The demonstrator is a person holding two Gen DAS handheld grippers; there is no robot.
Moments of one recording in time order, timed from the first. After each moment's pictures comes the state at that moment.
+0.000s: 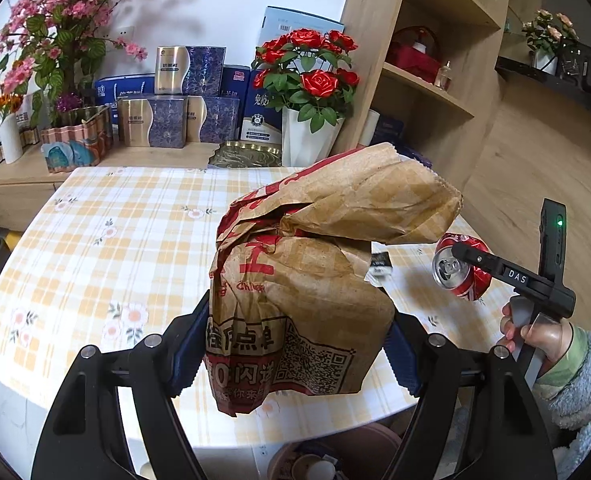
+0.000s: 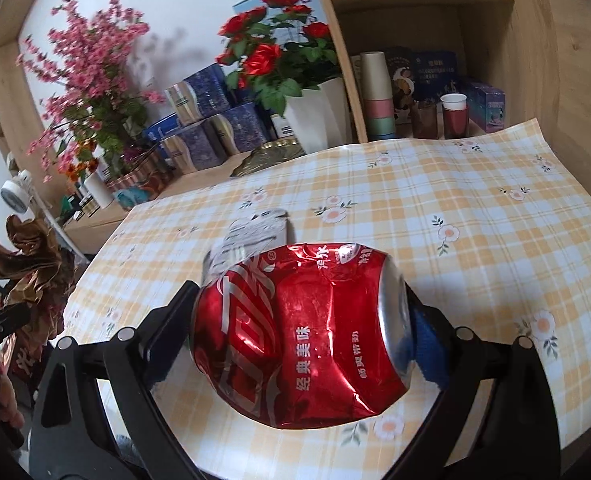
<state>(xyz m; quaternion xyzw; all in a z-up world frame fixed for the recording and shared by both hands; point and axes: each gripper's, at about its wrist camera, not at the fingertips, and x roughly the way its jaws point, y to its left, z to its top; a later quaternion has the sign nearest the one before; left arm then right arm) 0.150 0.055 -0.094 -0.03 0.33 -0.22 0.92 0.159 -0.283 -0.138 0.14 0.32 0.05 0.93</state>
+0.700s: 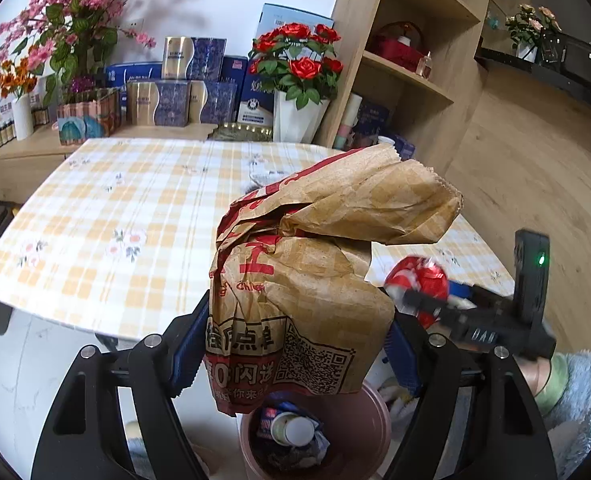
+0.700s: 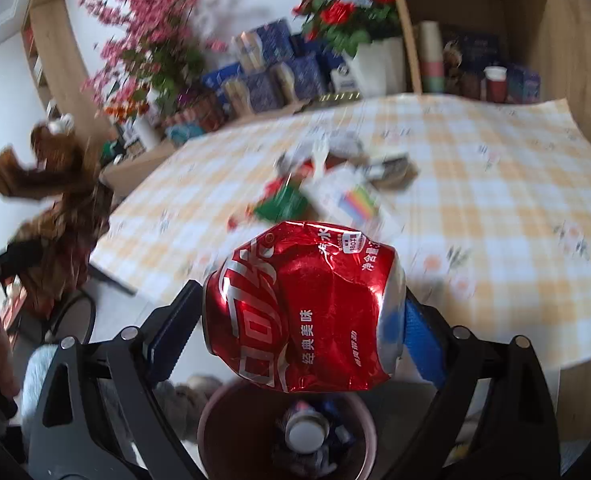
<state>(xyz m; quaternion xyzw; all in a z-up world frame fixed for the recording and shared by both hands) 0.037 0.057 -0.118 -0.04 0.34 -0.22 0.91 0.051 -0.206 -0.193 0.11 0.37 0.13 0.91</state>
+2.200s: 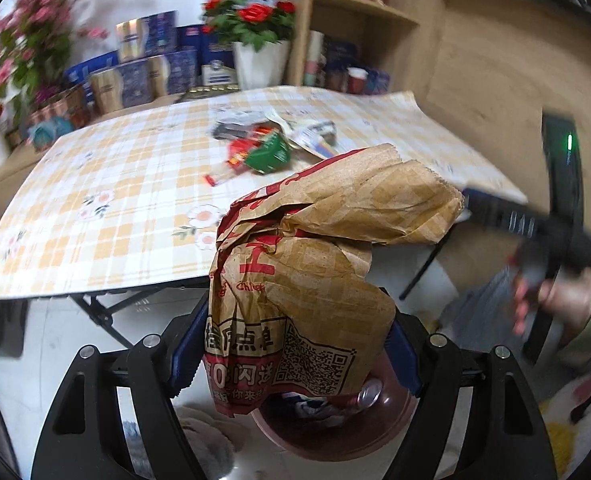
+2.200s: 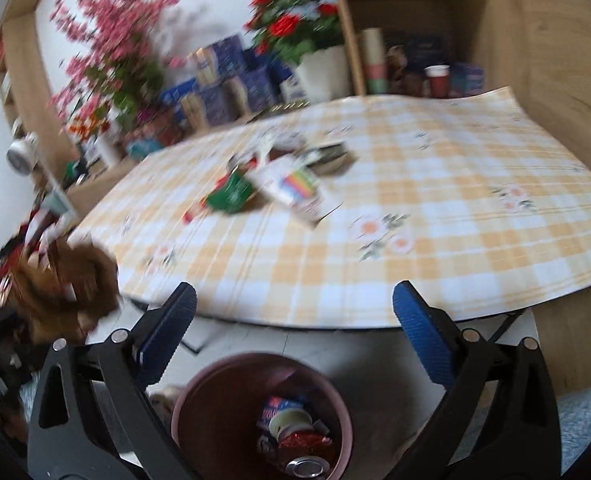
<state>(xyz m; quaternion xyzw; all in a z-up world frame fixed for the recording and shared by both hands) 0.007 0.015 -0.187 0.07 0.38 -0.25 0.89 0.014 -0.242 -0.195 0.13 0.32 0.02 0.94</state>
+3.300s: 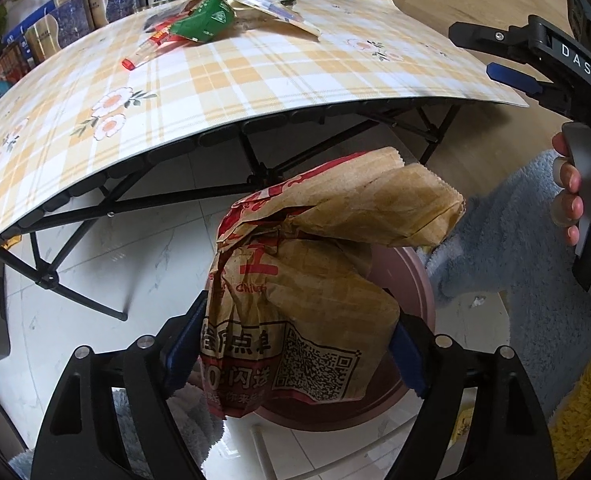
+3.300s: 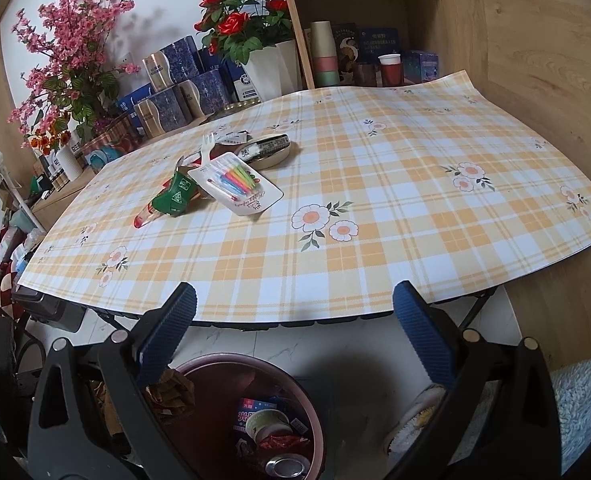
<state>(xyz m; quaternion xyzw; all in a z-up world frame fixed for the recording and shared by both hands) 0.021 -0.018 -0.290 0.13 0.50 -0.30 0.80 0.012 -0.256 -0.216 0.13 0.34 -0.04 0.93</state>
